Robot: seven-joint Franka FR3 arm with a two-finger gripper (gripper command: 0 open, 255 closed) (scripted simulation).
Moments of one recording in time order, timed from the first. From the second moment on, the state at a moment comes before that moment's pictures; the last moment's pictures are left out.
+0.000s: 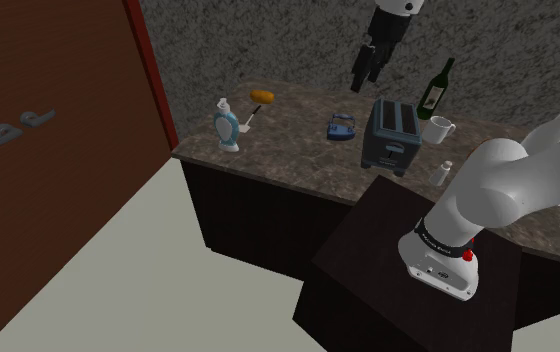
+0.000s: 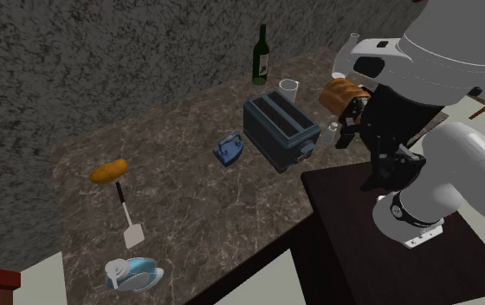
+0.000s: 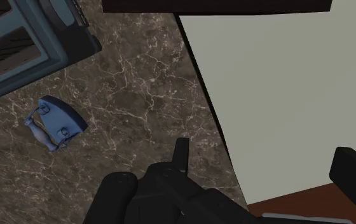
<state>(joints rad) 0.00 -0.76 -0.04 -2.39 0.01 1.72 -0.01</state>
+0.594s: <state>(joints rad) -0.03 -0.63 -0.16 -2.43 -0.04 1.89 -0.16</state>
